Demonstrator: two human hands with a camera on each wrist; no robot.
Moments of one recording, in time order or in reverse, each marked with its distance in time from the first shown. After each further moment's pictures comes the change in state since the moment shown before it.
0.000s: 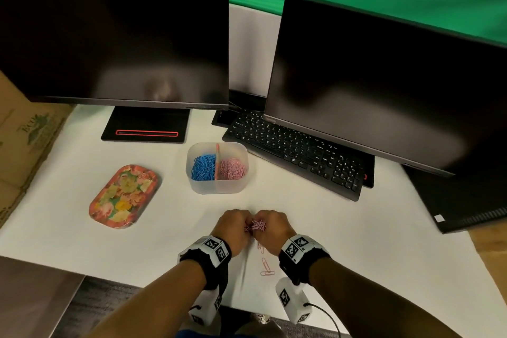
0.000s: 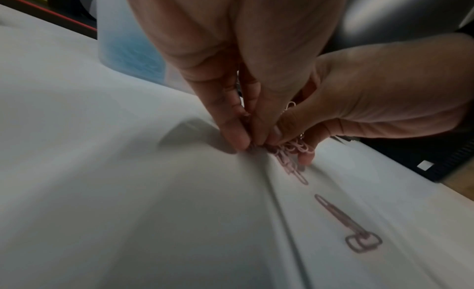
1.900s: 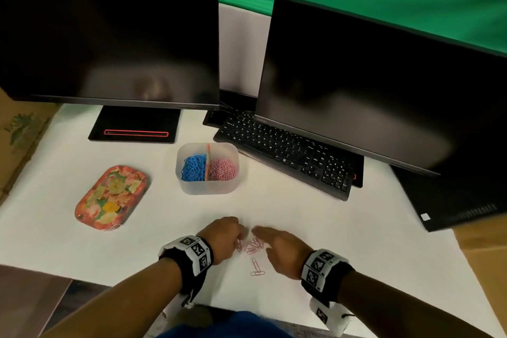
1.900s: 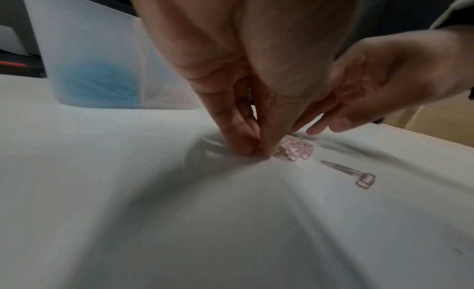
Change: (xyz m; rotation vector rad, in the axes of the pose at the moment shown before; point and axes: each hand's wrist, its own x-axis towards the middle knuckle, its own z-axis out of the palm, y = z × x) left_hand 0.000 -0.014 -0.001 0.312 -0.272 0.203; right_hand -0.040 0.045 -0.025 -0.365 -0.216 -0.290
